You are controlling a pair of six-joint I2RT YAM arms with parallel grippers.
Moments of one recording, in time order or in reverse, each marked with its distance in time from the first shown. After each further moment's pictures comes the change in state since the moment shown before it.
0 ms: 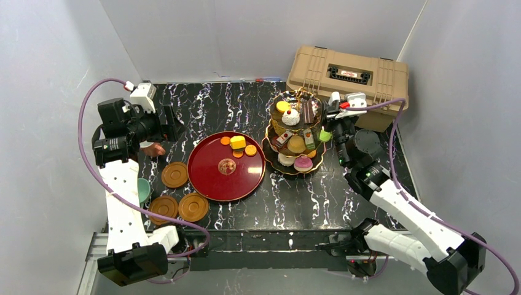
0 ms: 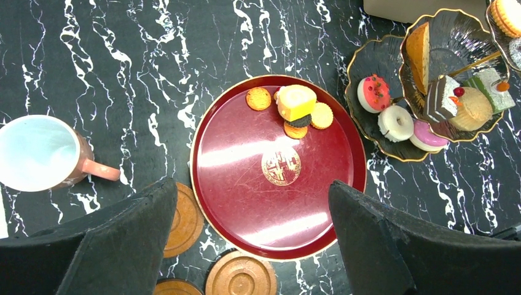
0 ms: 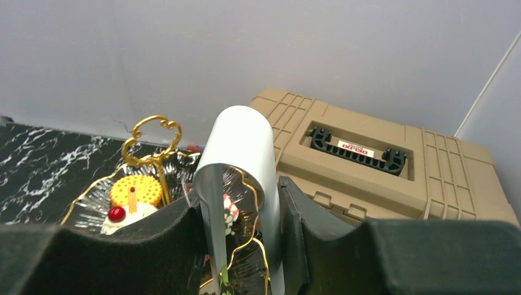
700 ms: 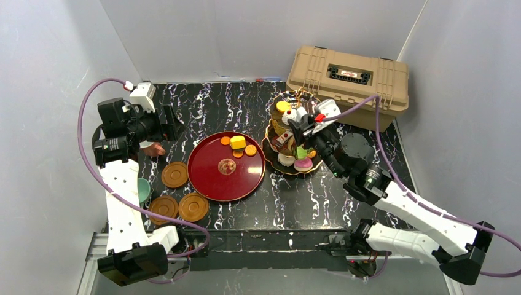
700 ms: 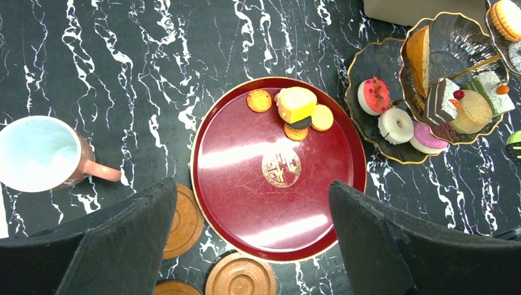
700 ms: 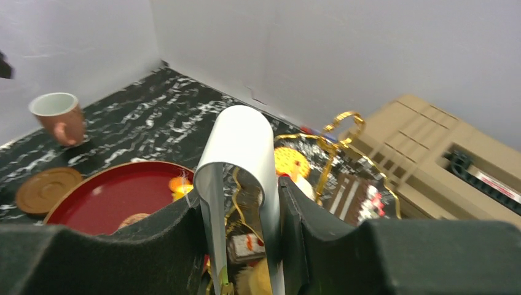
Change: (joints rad) left arm 0.000 0.000 -0.001 0.005 -0.003 -0.004; right arm 0.265 0.023 0.148 -0.245 -0.156 0.061
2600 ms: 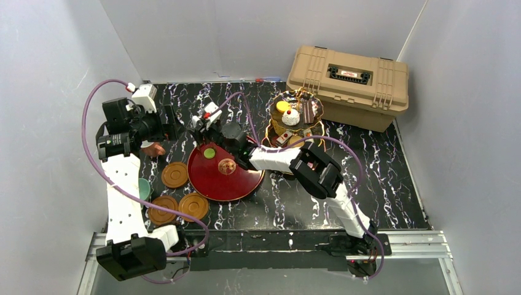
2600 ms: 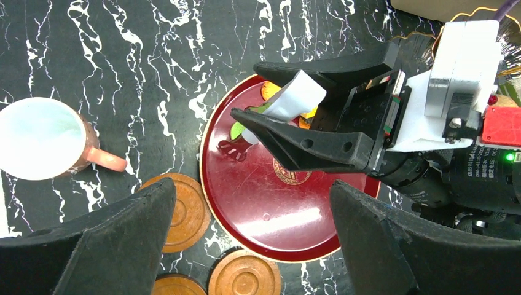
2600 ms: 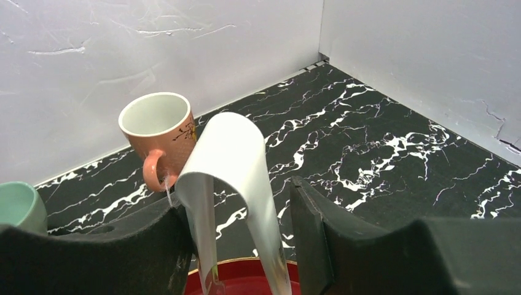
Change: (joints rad) left arm -0.005 0.042 -0.033 0.018 -0.055 -0.012; right arm 0.085 1.371 0.711 0.643 -0.285 0.165
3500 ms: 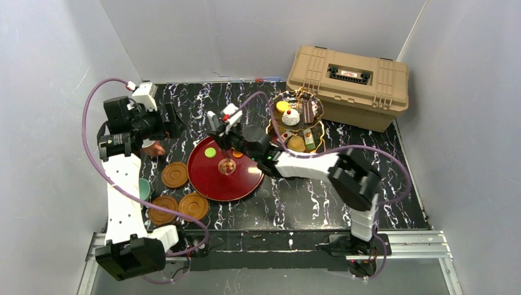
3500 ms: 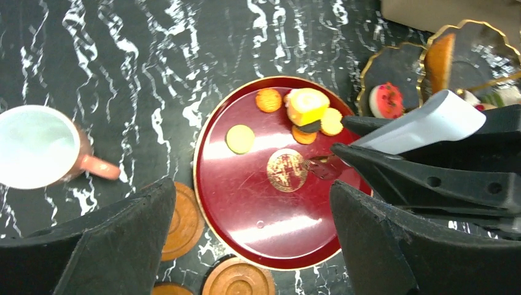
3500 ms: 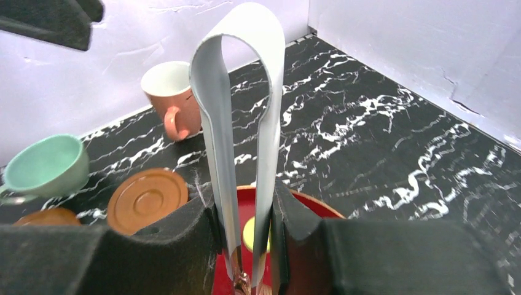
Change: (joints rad) left arm -0.053 -0.020 -0.003 0.038 0.001 -0.034; right arm 0.005 -0.454 -0.438 -0.109 0.021 0.005
